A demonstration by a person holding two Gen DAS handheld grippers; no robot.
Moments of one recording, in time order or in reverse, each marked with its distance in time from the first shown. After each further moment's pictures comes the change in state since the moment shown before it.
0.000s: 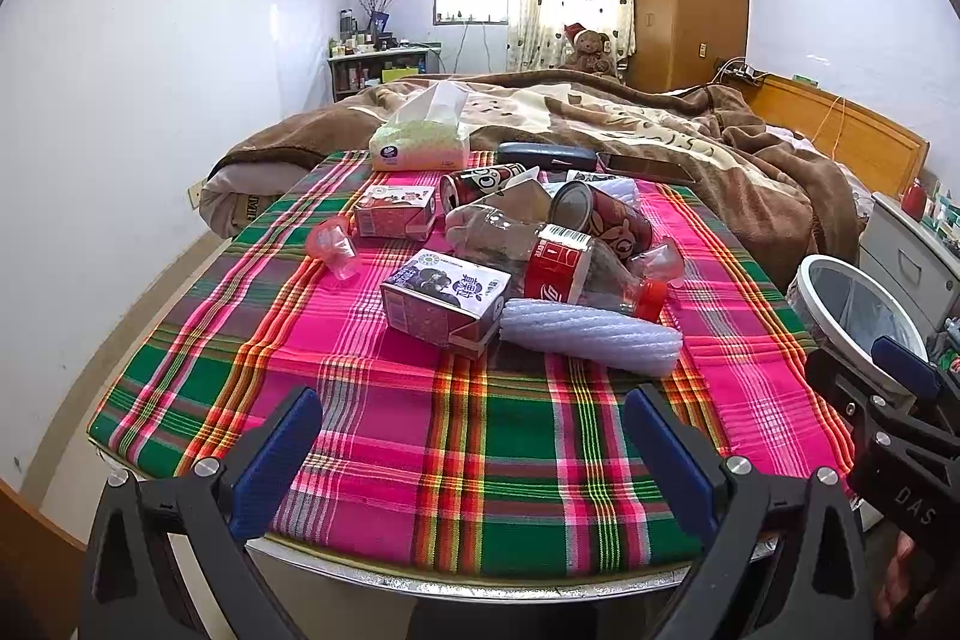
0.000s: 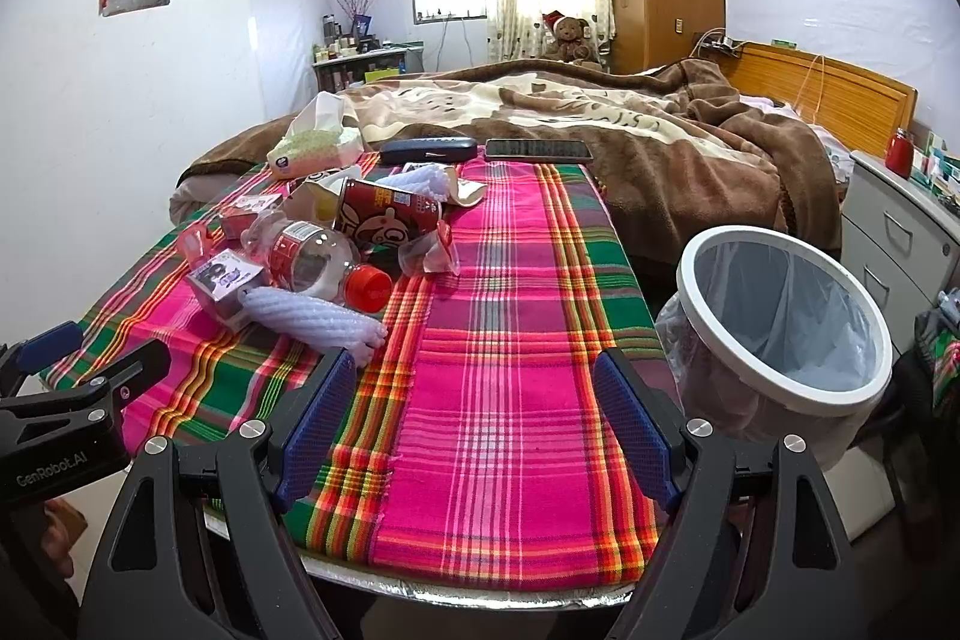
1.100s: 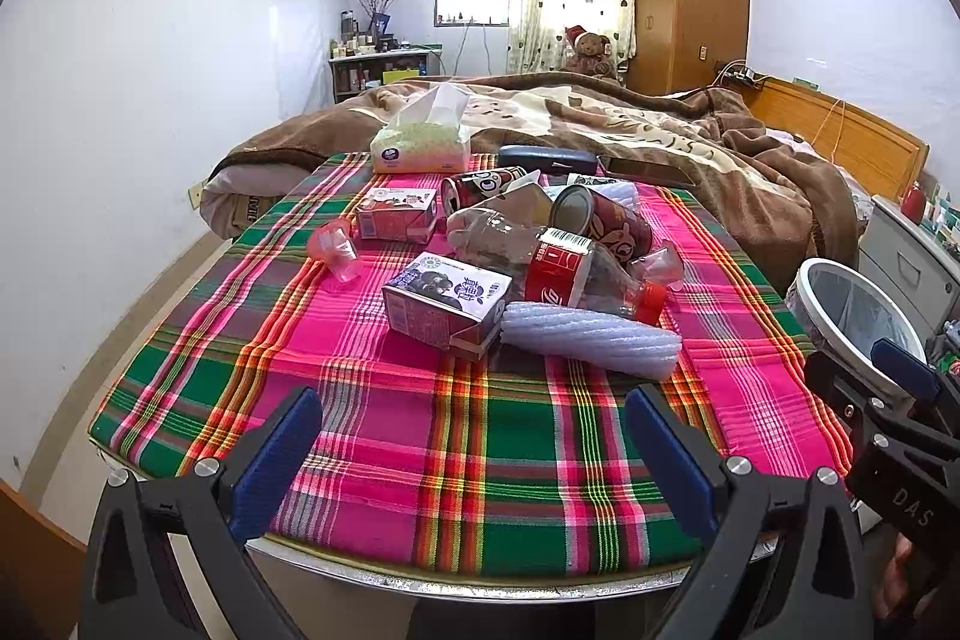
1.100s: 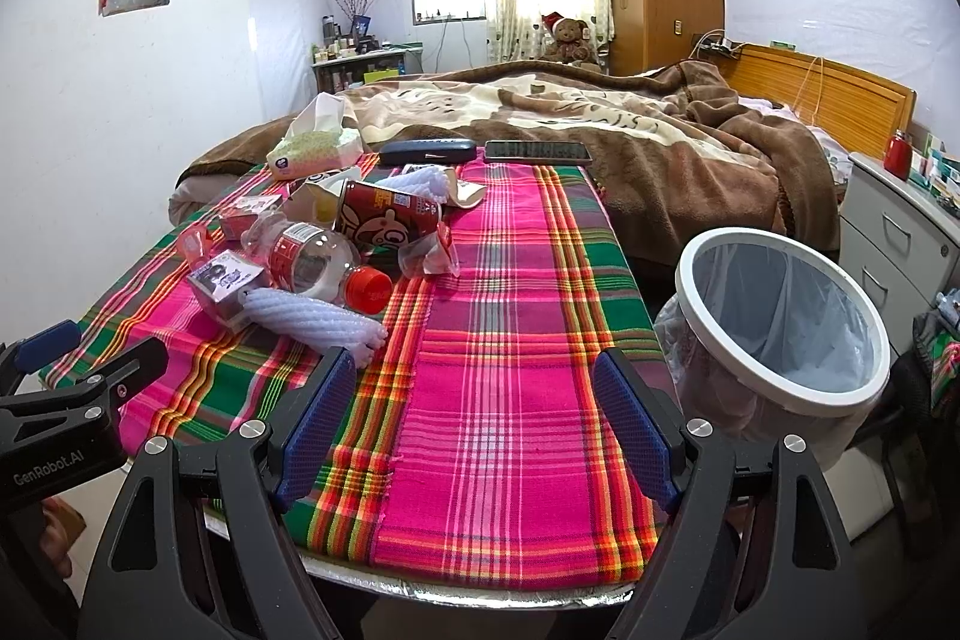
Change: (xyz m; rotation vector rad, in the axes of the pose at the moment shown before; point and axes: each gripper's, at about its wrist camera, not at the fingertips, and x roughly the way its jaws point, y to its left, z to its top) left arm -0.003 0.000 0.001 -0.003 -0.004 -0.001; right arm 0.000 0.001 0.000 -0.003 -0.003 -0.002
